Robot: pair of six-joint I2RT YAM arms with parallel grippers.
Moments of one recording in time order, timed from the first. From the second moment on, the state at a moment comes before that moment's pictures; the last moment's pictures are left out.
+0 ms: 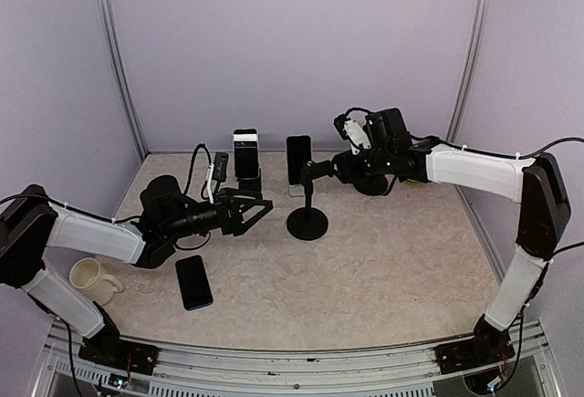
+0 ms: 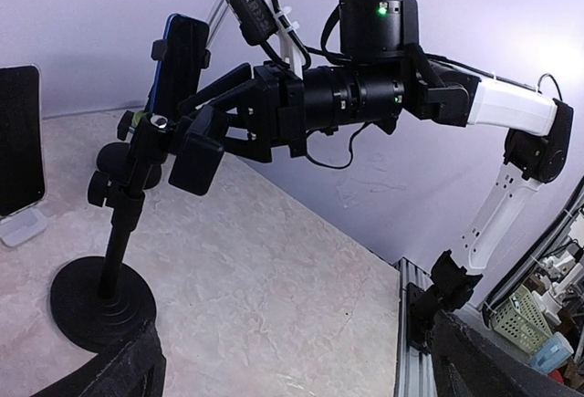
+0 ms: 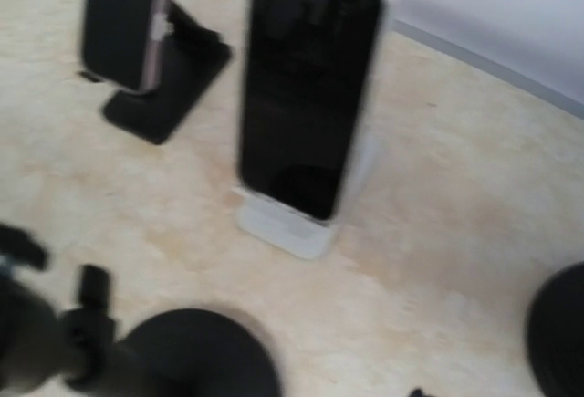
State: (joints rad) left arm -0.68 1.49 0.58 0.97 0.52 -0.53; right arm 0.60 1.75 1.37 -0.18 -0.03 0.02
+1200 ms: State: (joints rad) left arm -0.68 1.53 0.66 0.92 0.49 -0.53; right arm 0.73 1.62 1.23 -0.15 -0.16 -0.02
